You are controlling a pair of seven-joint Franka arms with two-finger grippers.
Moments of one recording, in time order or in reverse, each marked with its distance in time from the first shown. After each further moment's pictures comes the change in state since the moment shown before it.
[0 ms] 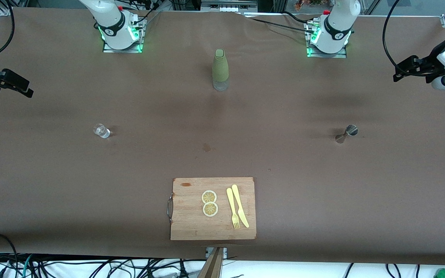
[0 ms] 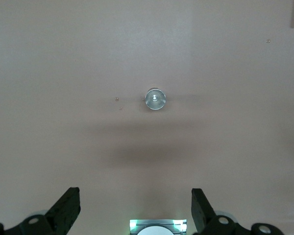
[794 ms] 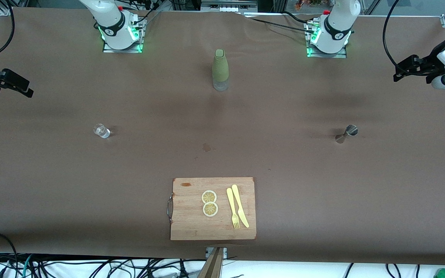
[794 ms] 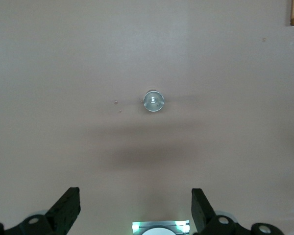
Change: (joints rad) left arm 0.000 -0.001 -0.001 0.001 -0.007 0.013 0.048; right arm 0.000 0.000 0.000 0.000 0.000 0.000 0.000
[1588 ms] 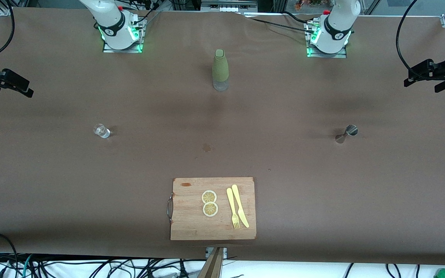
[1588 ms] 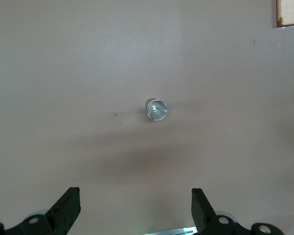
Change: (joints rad) left arm 0.088 0.030 0.011 -0.002 -0.056 0.044 0.164; right arm 0.000 0.000 0.000 0.000 0.000 0.000 0.000
